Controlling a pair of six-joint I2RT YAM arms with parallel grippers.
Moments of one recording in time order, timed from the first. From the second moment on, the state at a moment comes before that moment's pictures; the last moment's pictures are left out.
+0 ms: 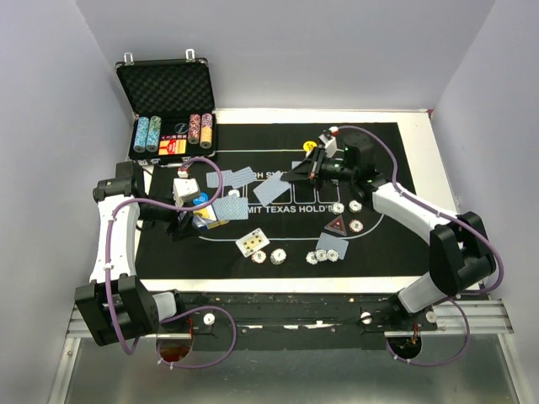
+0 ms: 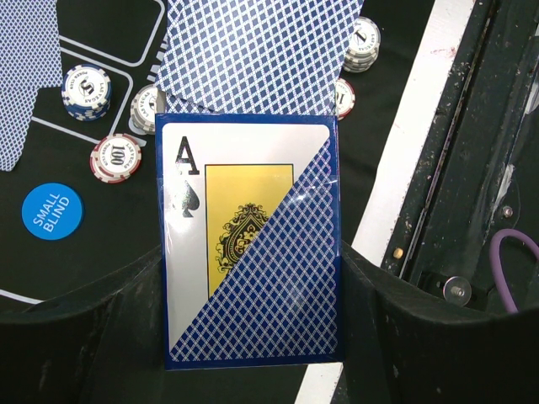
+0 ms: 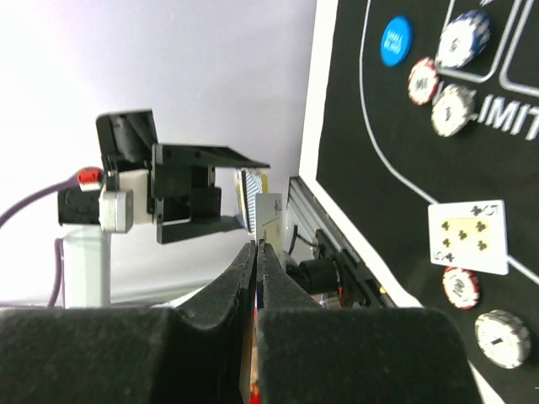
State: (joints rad) left arm 0.23 1.22 1.09 -1.34 0.96 1.33; right arm 0.48 1.55 1.01 0.24 -0.76 1.18
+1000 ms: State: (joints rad) left arm 0.23 1.23 1.10 -1.34 0.96 1.33; right arm 0.20 2.06 1.30 0.07 -0.50 0.87
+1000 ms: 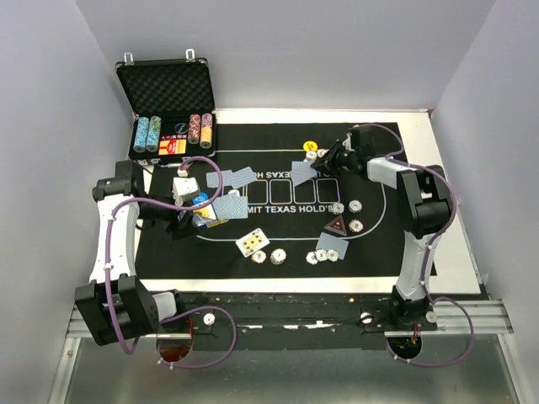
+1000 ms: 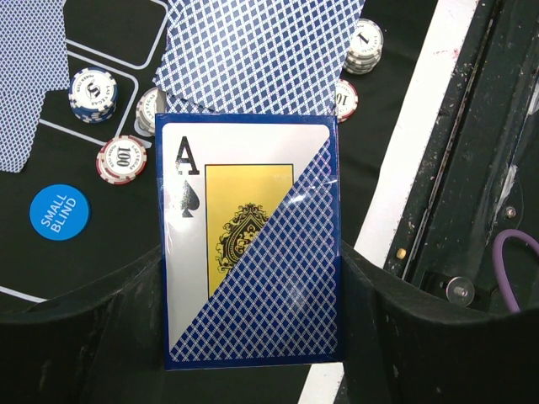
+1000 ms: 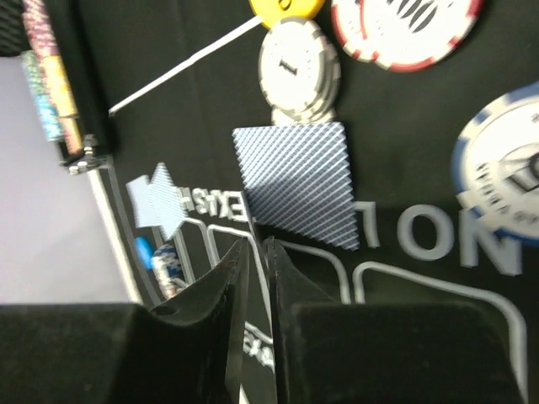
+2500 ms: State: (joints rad) left arm 0.23 1.23 1.10 -1.34 0.96 1.33; right arm 0.84 1.71 1.16 0.12 -0.47 1.01
